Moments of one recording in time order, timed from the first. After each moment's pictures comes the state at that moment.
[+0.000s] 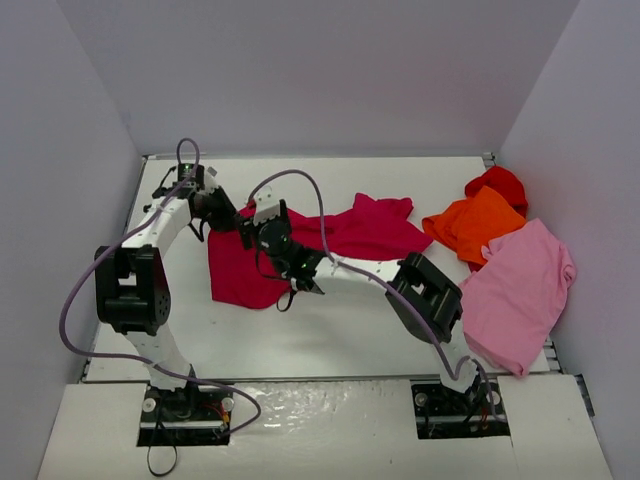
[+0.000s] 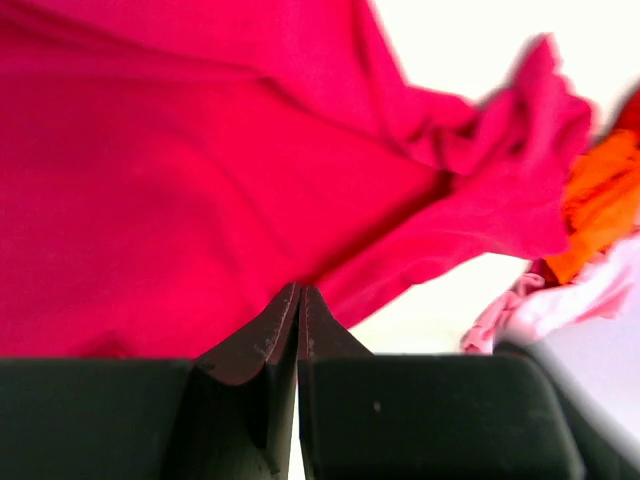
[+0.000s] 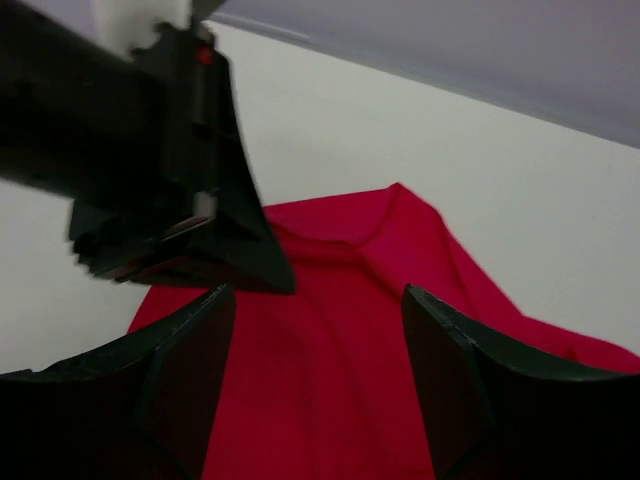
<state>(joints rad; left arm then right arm) -0.04 1.77 1.39 -0.57 0.48 -0.64 0.98 2.05 1.41 0.49 0.53 0.09</state>
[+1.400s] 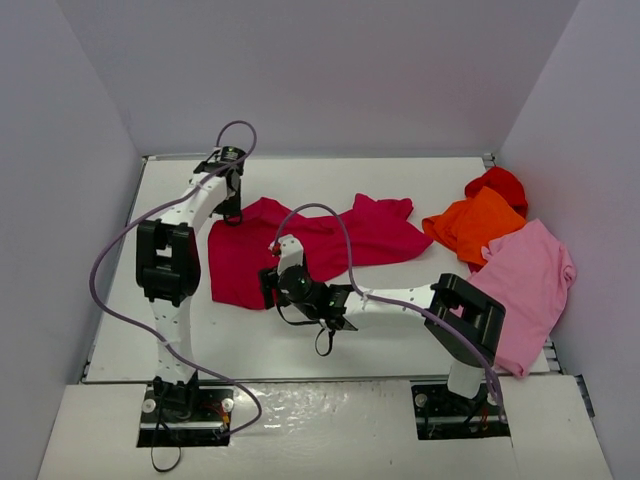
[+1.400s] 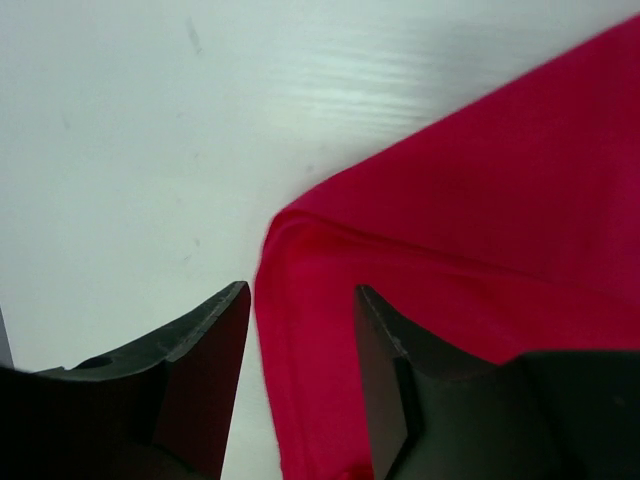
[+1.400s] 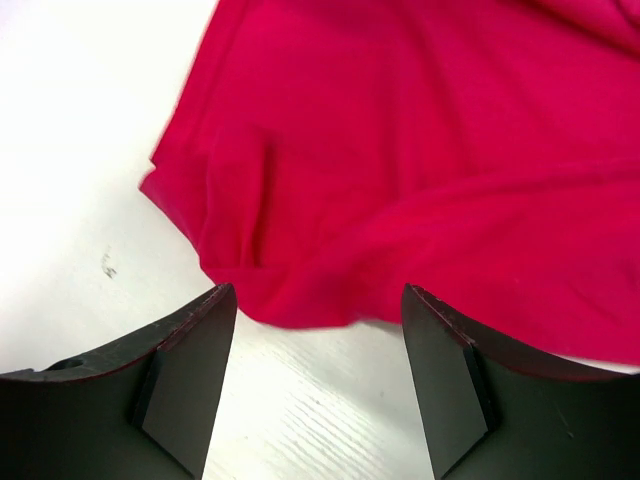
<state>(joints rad) -0.18 2.11 1.81 -0.85 -0.37 -0.19 1.11 1.76 0.99 0.29 0.39 0.45</state>
